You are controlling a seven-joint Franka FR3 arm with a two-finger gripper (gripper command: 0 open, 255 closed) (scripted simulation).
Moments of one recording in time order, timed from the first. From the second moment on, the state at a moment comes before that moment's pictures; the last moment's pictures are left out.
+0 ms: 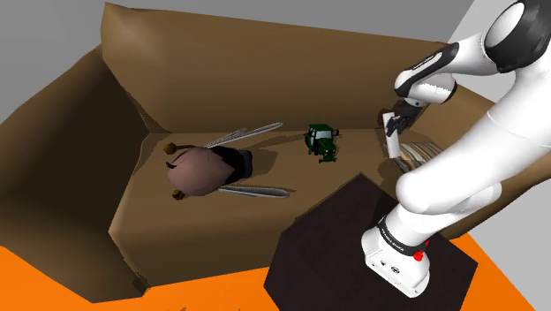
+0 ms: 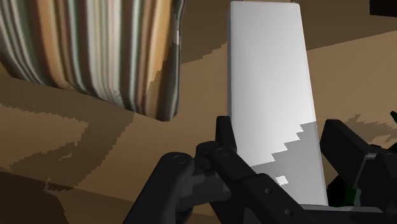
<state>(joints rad) -0.48 -0.03 -0.53 -2.41 -0.05 2.44 -0.68</state>
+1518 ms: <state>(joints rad) -0.54 0.28 -0.44 -2.43 0.24 2.73 -0.90</state>
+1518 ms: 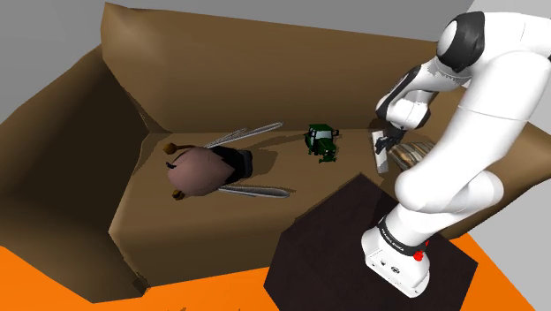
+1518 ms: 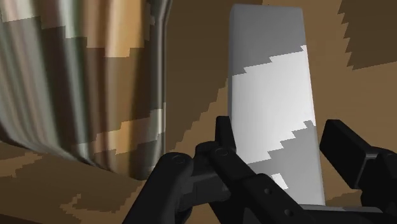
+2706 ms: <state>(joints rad) -0.63 0.42 -0.33 -2.41 0.37 2.83 -0.99</state>
